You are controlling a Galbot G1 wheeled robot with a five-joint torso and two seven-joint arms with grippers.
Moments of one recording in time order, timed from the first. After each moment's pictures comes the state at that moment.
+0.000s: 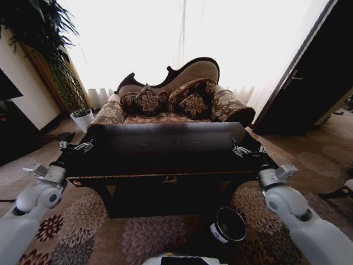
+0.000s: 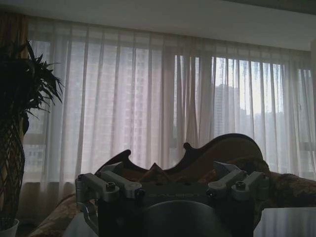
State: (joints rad) left arm 1.43 -0.67 -0.84 -1.91 -0.98 -0.16 0.05; right arm -1.32 0.69 0.61 2.08 0.87 0.00 0.22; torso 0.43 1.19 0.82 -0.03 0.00
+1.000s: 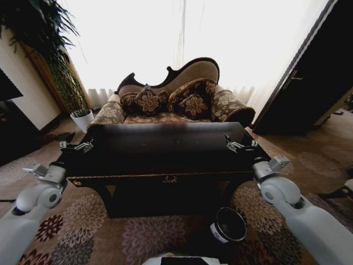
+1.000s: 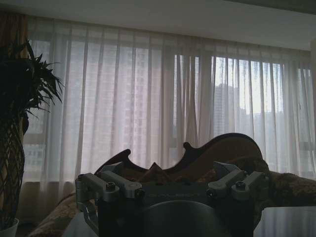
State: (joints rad) left arm 1.43 -0.67 -0.84 -1.91 -0.98 -0.16 0.05; right arm -1.28 0.68 0.57 2.07 0.89 0.00 0.21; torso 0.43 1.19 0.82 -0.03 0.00
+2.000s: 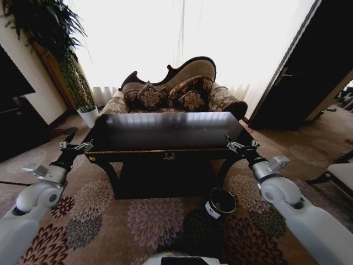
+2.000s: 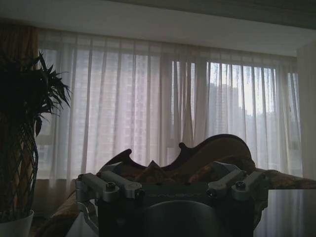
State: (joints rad) left arm 1.43 -0.67 -0.84 -1.91 -0.98 -0.16 0.05; right arm -1.28 0.68 0.57 2.07 0.89 0.00 0.21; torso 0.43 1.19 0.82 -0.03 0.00
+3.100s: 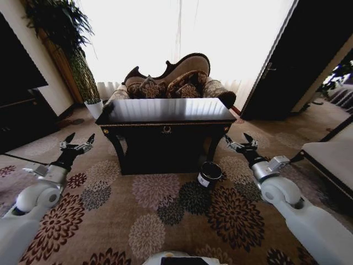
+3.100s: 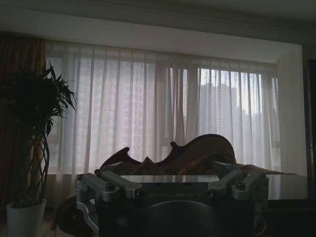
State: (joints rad) left arm 1.43 -0.67 -0.84 -1.91 -0.98 -0.16 0.05; right arm -1.28 0.68 0.57 2.07 0.89 0.00 0.21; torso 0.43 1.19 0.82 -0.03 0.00
